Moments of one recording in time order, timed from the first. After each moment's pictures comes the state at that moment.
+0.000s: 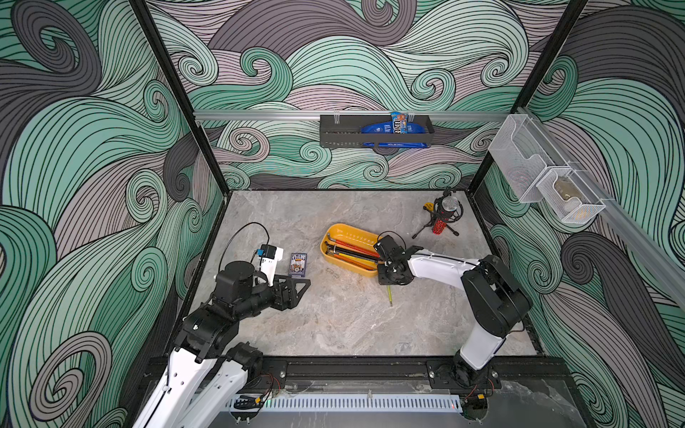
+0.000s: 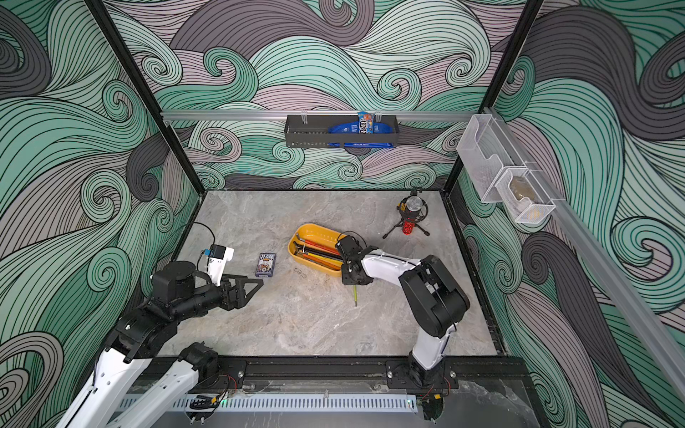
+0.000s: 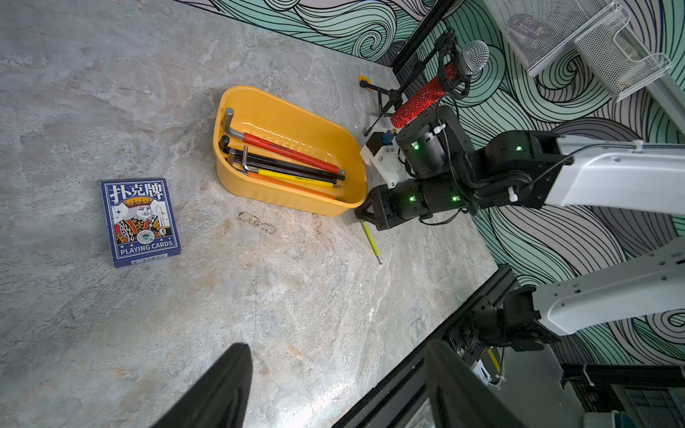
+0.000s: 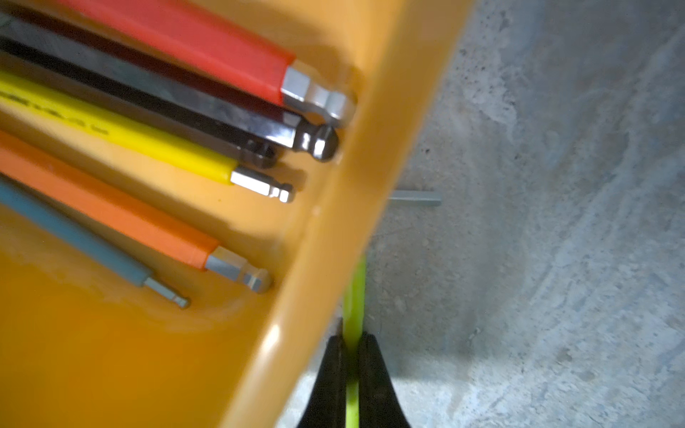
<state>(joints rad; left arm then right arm) -0.40 0.56 0.80 -0.79 0.37 -0.40 0.59 1.75 1.00 -0.58 0.14 0.56</state>
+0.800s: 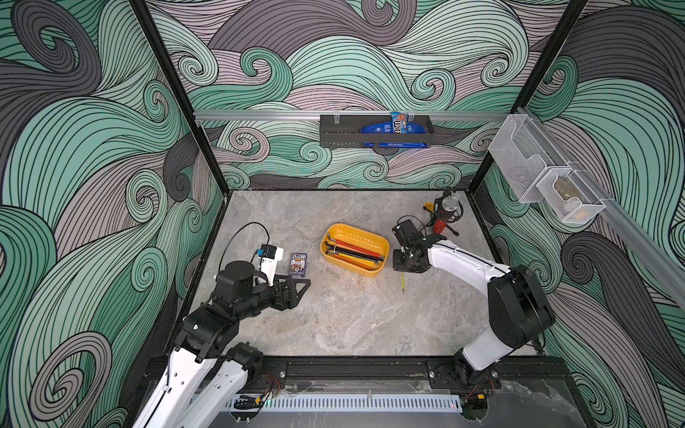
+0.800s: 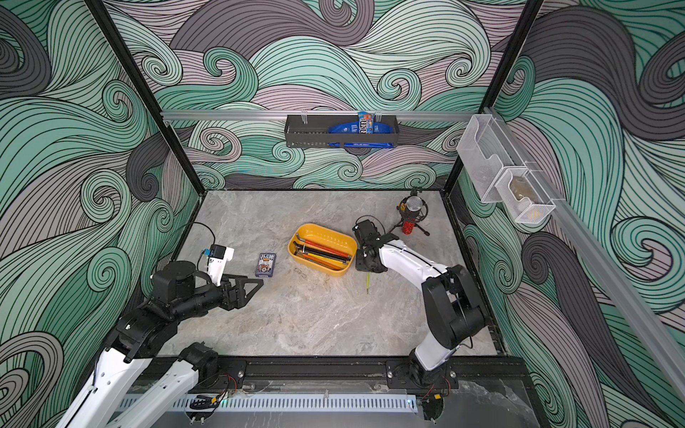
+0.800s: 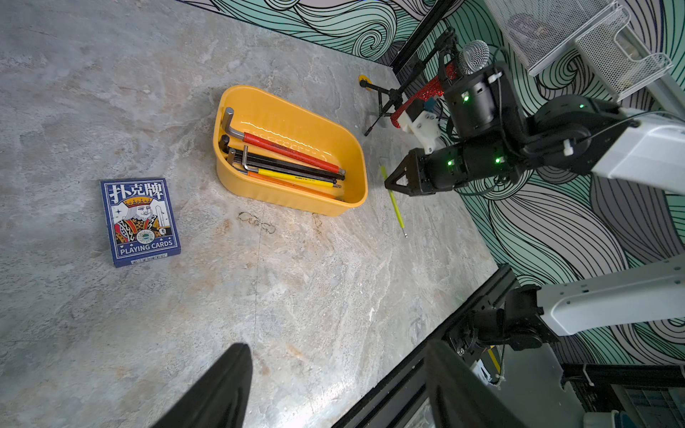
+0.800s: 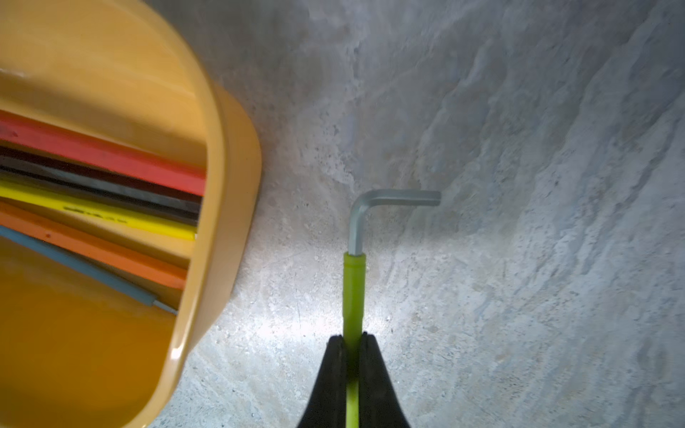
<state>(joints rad) -0.40 0.56 0.80 -0.79 0.37 -0.40 0.45 1.63 1.12 -0.74 0.16 0.51</state>
